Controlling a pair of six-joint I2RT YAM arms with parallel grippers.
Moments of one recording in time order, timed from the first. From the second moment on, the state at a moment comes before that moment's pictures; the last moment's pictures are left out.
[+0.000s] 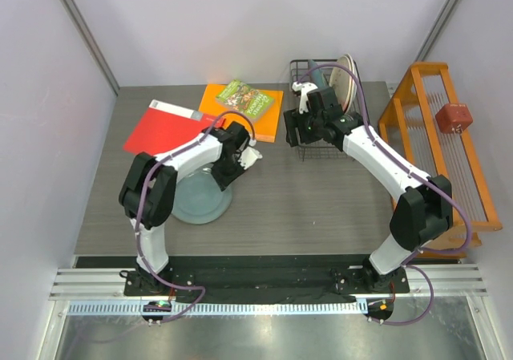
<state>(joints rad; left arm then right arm) -0.56 1.92 1.39 -0.93 0.05 0.39 0.45 1.61 1.41 -0.54 -0.03 0.08</state>
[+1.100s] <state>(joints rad) 0.18 1.39 0.89 -0.65 0.31 -0.44 0.60 2.10 1.39 -0.15 -0.72 0.45</state>
